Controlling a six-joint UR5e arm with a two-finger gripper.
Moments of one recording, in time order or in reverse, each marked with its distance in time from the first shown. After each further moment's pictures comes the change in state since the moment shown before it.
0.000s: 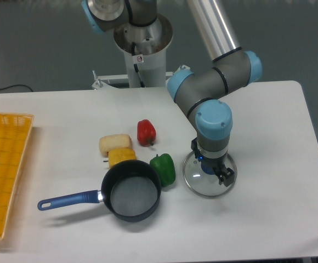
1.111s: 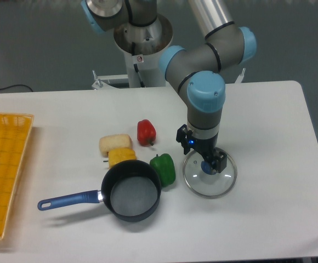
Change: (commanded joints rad) arm -0.011 0.161 -0.089 -0.006 -0.124 -0.264
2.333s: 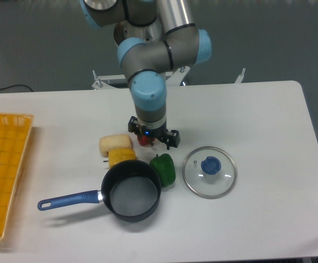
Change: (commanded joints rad) arm -0.213 0.078 -0.258 -0.049 0.135 -0.531
